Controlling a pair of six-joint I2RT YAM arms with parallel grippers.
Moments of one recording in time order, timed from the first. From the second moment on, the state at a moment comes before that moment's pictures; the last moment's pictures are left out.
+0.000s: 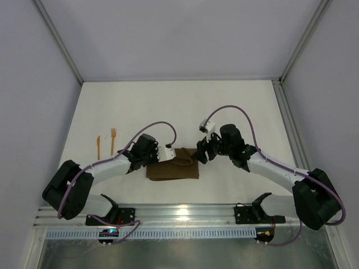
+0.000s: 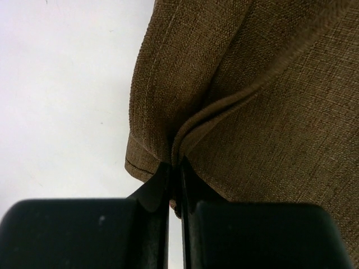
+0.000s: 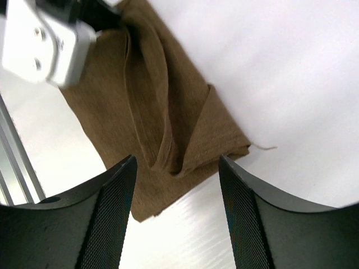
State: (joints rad) left arm -0.61 1.38 0.58 -0.11 -0.02 0.81; right arm 0.58 1.25 0.60 0.08 -0.43 -0.03
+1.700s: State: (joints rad) left arm -0.47 1.44 0.91 -0.55 0.02 0.30; right arm 0.64 1.33 0.64 -0.07 -0.27 0.22
